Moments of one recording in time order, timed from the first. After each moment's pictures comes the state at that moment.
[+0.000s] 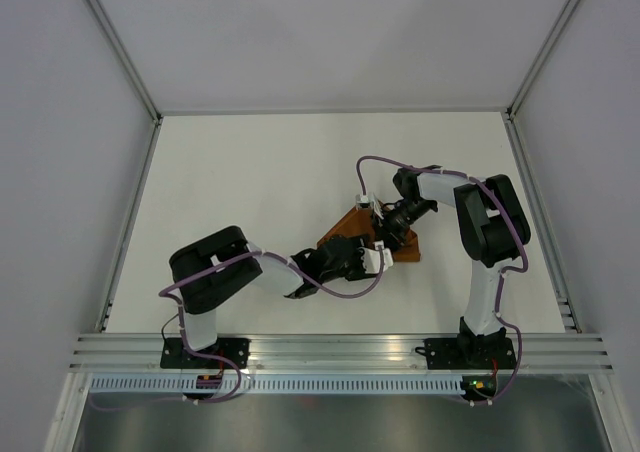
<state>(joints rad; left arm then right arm) -1.07 1.86 0.73 0.68 -0.05 0.51 0.30 2.02 1.23 -0.96 -0.88 -1.07</state>
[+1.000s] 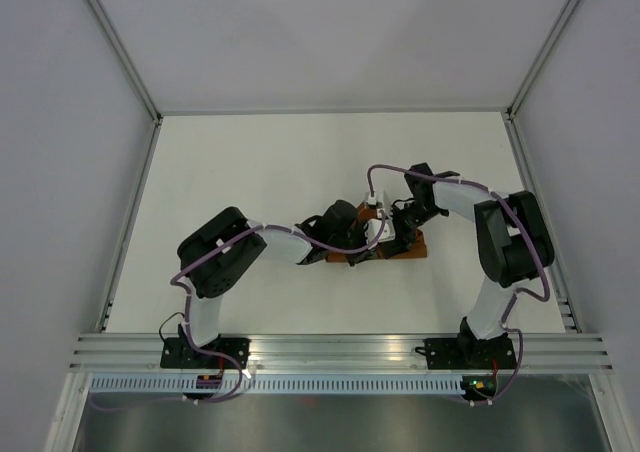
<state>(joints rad) -0.91 1.94 0.96 0.36 0.40 0.35 0.28 1.88 1.13 -0.85 -0.78 -0.99</state>
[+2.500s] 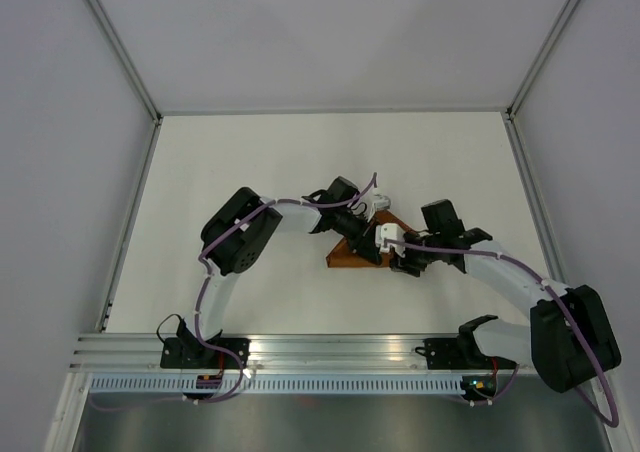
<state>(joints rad) -0.76 2.19 1.30 0.01 0.93 -0.05 0.32 1.21 0.61 -0.43 -0.61 -0.99</state>
